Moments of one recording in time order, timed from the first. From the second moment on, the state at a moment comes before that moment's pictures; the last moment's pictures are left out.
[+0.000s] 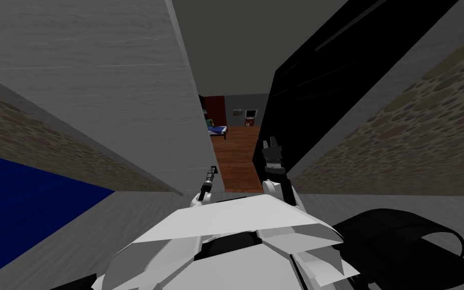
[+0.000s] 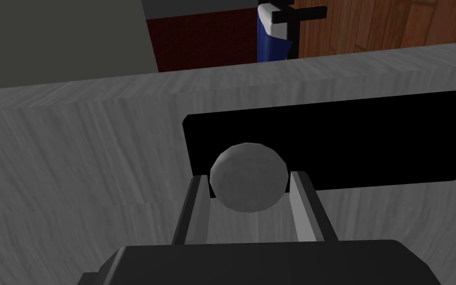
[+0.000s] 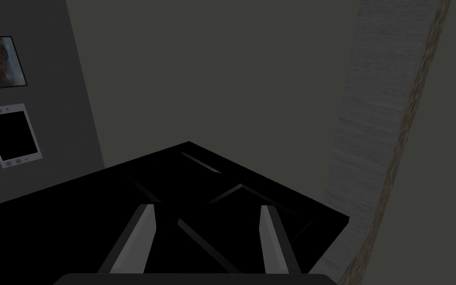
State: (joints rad) arm -0.18 0.03 0.05 -0.60 -0.13 -0.78 0.10
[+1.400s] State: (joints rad) arm -0.18 0.05 0.09 -0.61 -0.10 -0.80 0.10
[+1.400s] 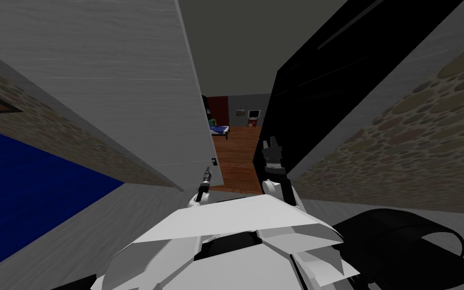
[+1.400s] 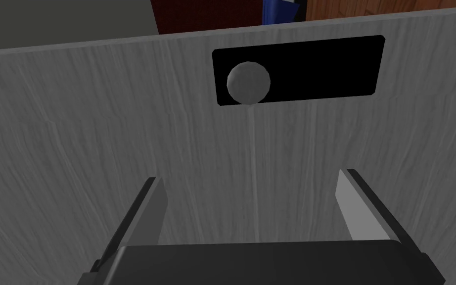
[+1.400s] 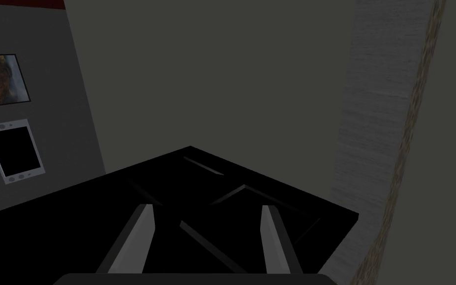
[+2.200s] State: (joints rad) arm -0.17 0.06 0.10 -0.61 -0.10 -0.81 0.09
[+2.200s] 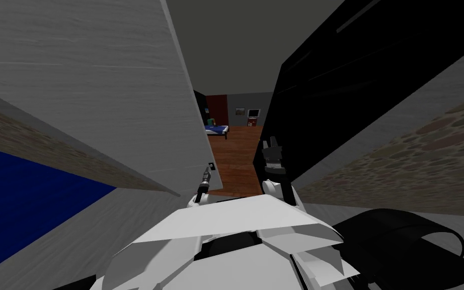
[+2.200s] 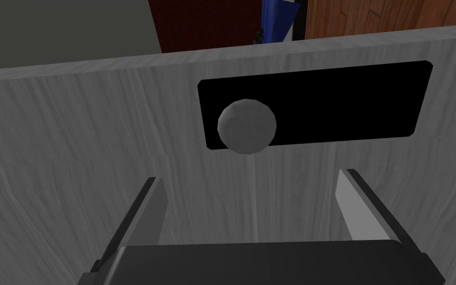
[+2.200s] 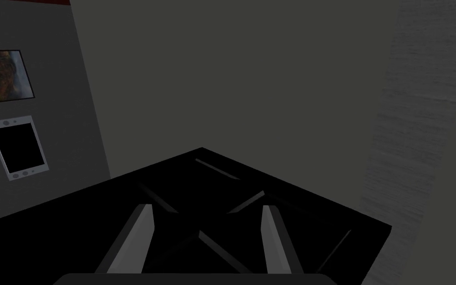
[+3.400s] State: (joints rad) arm -0.17 0.06 0.11 -0.57 -0.09 -0.83 0.08
